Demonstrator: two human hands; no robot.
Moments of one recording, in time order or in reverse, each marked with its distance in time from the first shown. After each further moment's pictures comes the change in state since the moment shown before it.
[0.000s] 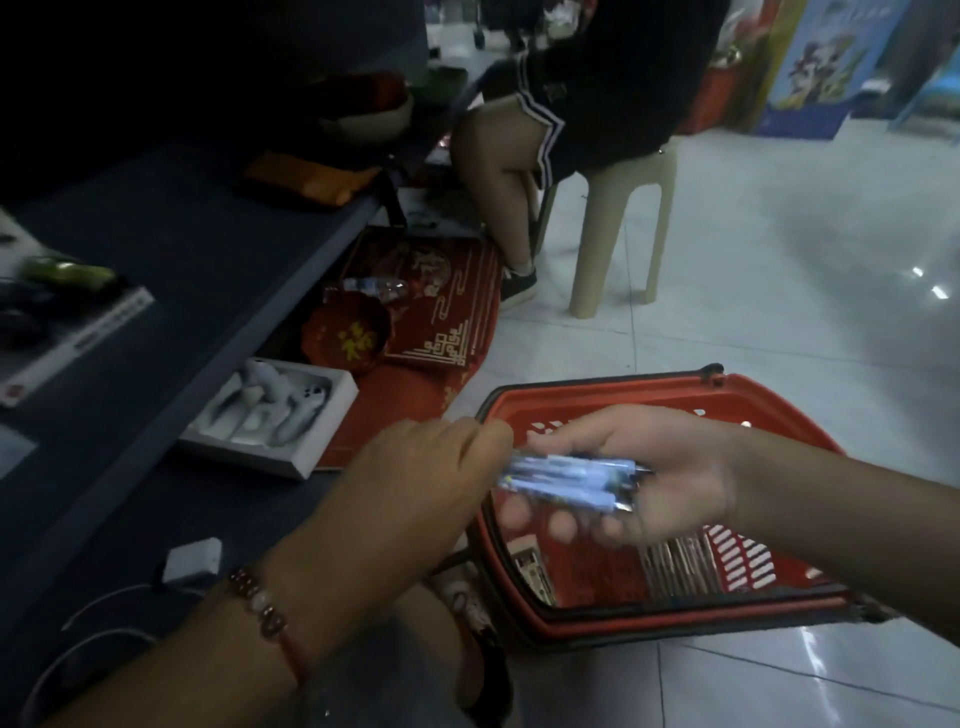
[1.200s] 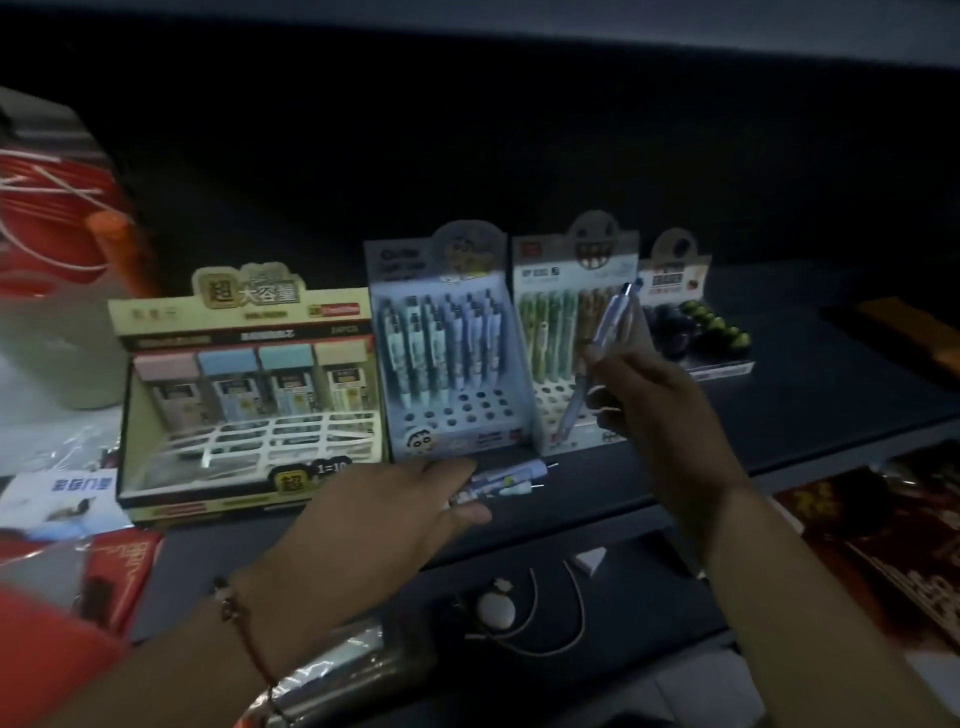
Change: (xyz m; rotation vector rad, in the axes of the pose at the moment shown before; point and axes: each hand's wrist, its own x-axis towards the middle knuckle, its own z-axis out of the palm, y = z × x) left_hand -0.386 -0.068 -0.126 0.478 0.004 -1.025; right_hand 0.391 0.024 0.239 -0.990 0.227 -0.728
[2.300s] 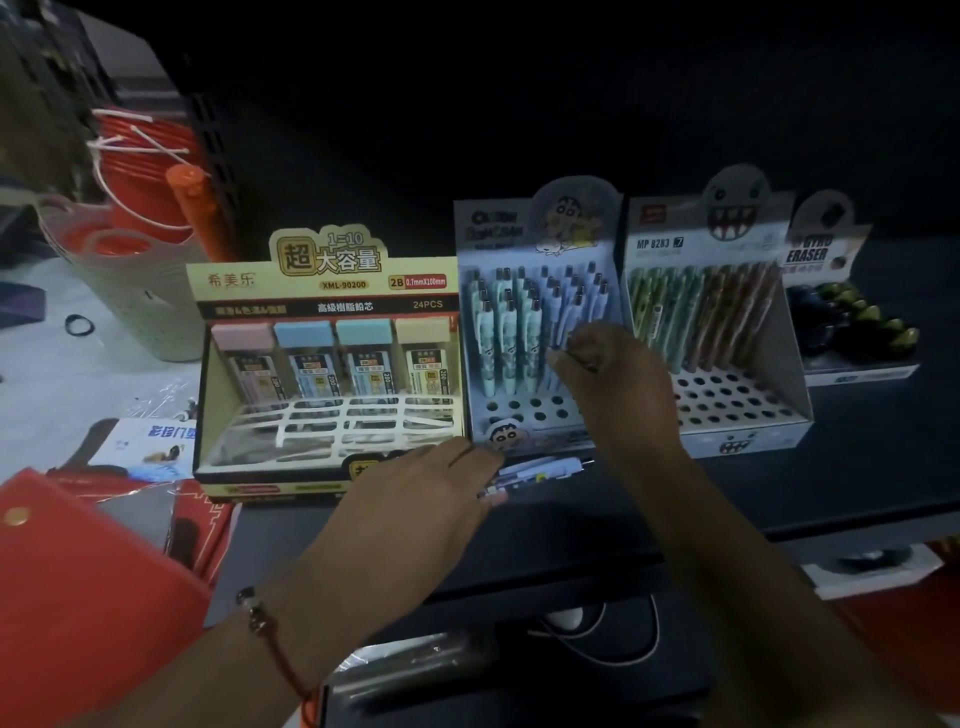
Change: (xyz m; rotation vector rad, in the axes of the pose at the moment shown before) left_hand -0.022 -0.035 0.022 -0.020 -0.005 -0.164; right_hand 0.064 0.054 0.103 -0.595 0.023 -0.301
